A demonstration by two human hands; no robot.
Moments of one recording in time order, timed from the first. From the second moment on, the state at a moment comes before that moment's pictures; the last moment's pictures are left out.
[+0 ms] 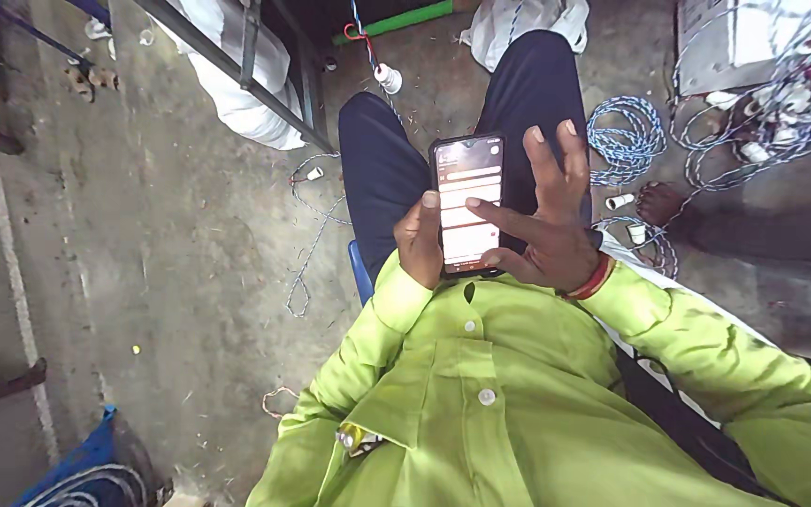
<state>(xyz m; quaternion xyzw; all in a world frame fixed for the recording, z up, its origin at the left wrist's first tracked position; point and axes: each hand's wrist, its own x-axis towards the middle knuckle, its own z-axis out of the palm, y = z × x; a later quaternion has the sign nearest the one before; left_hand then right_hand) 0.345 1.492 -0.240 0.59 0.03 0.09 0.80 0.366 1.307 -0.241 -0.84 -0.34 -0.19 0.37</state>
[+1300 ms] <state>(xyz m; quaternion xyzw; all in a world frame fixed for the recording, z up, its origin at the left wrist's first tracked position) 0.345 1.493 -0.240 0.59 0.03 0.09 0.80 0.370 1.304 -0.250 -0.81 -0.26 -0.31 0.42</state>
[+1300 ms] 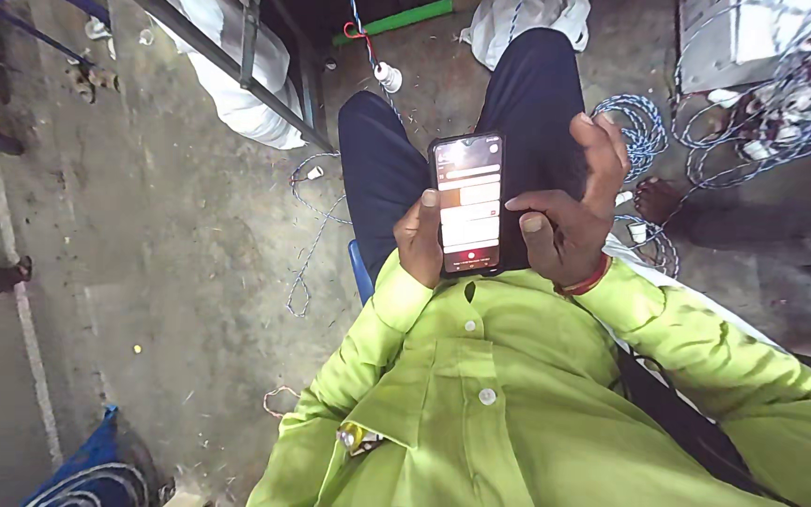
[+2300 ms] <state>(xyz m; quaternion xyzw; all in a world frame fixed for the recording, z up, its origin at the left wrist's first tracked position) 0.345 1.493 -0.242 0.58 0.03 0.09 0.81 0.370 1.305 -0.248 -0.82 -0.31 -0.27 0.41</state>
